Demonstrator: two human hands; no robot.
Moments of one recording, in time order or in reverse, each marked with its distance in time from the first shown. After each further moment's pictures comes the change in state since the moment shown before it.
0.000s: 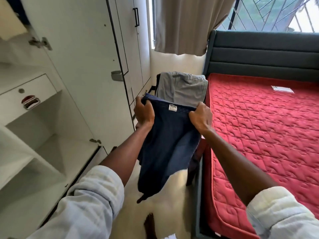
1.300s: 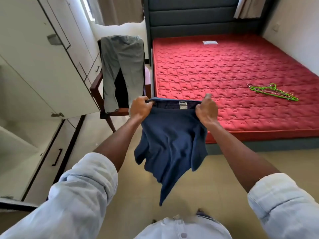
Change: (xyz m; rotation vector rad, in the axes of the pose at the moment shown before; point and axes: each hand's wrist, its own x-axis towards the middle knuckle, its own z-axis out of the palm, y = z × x) left_hand -0.433 0.014 -0.100 0.488 -0.678 0.305; right_hand -0.382 0.273 -0.261 -0.112 0.191 0.295
